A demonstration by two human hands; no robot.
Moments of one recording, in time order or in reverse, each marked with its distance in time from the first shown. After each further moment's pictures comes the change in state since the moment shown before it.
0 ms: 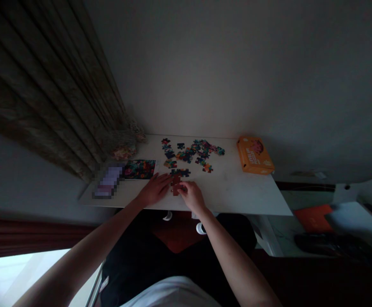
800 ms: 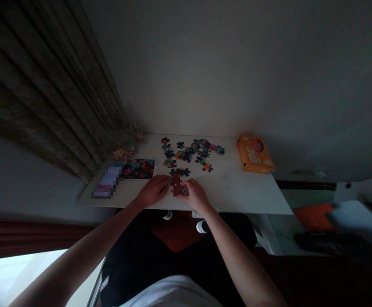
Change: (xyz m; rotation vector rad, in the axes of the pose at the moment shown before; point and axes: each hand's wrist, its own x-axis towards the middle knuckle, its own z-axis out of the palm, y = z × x) left_hand -0.002 0.002 -0.005 -0.021 0.131 0.078; right_hand -0.003 0.004 -0.020 -0.232 -0.101 -0.174
